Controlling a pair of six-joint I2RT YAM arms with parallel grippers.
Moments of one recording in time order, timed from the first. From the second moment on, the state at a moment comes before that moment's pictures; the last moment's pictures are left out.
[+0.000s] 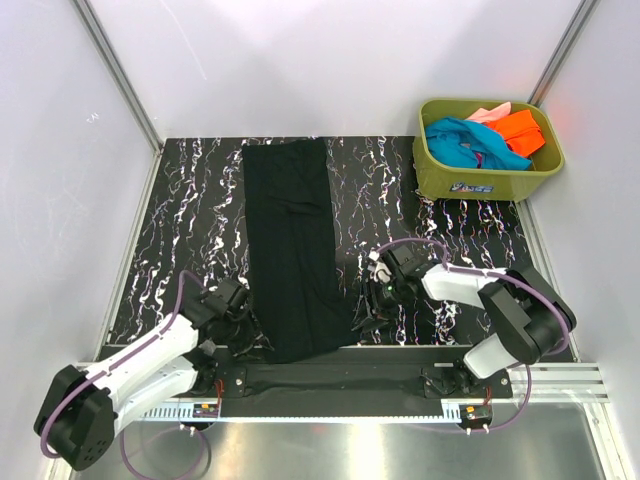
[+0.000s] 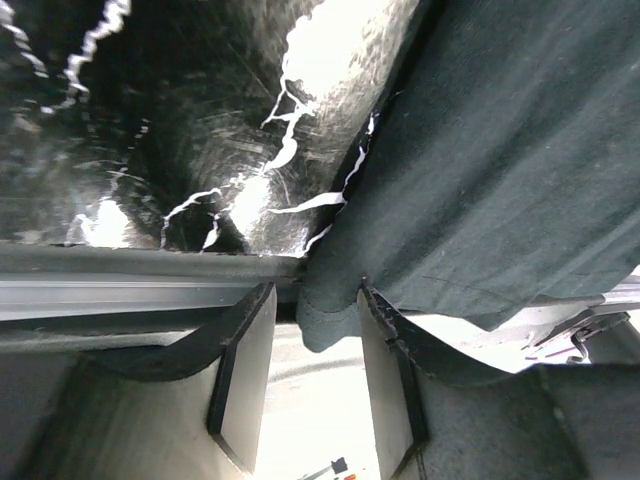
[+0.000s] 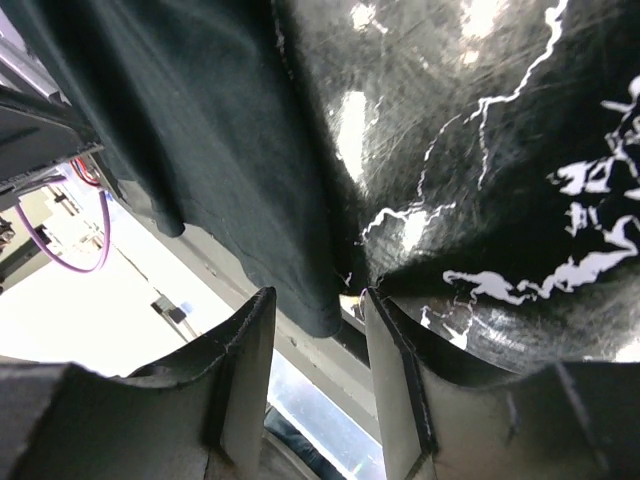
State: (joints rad) left arm -0.57 0.84 0.33 -0.77 0.25 -1.16; right arm 0.60 1.52 0.60 -0.25 -0.65 0.67
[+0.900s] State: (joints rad) left arm -0.63 0.81 0.28 -0.67 0.25 -1.25; right arm 0.60 1.56 0.53 -0.15 -0.75 0.73
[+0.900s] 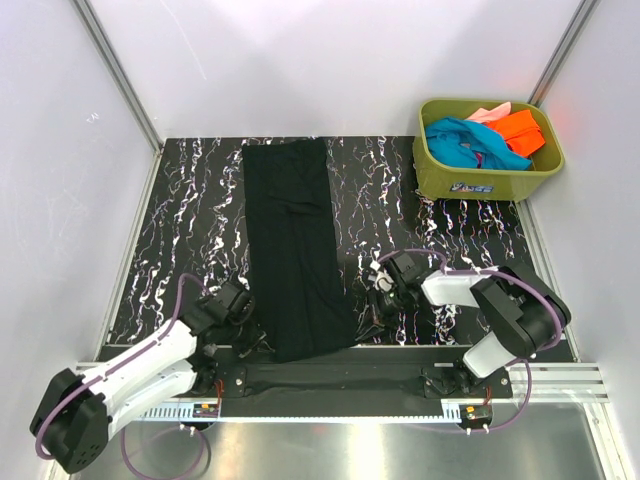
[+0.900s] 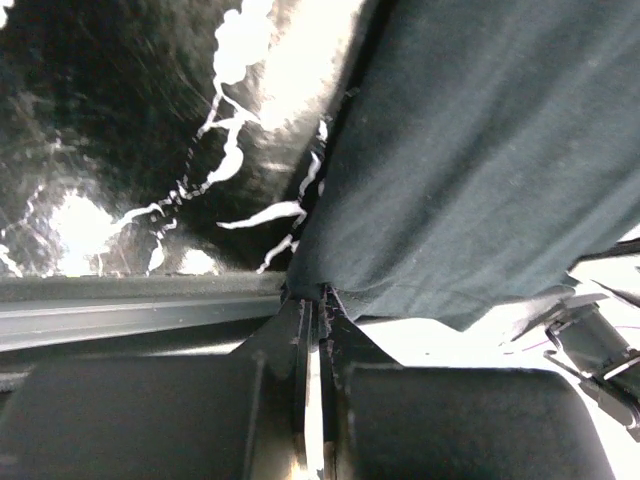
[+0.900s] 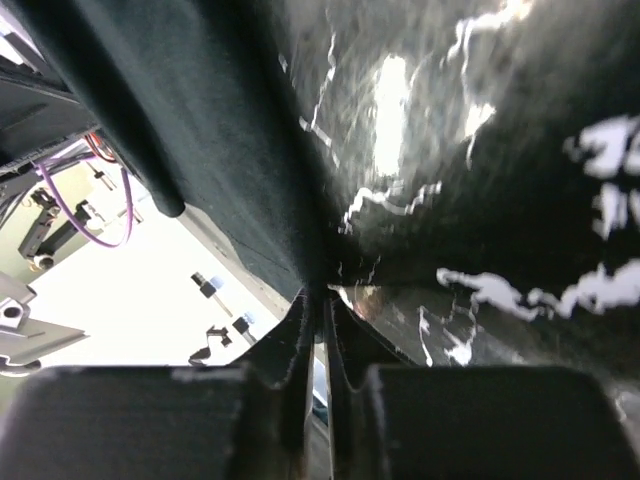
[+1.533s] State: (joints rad) left arm -0.62 0.65 0.48 -0.87 0.25 -1.19; right arm 0.60 1.36 0.61 -0.37 -0.73 0.75
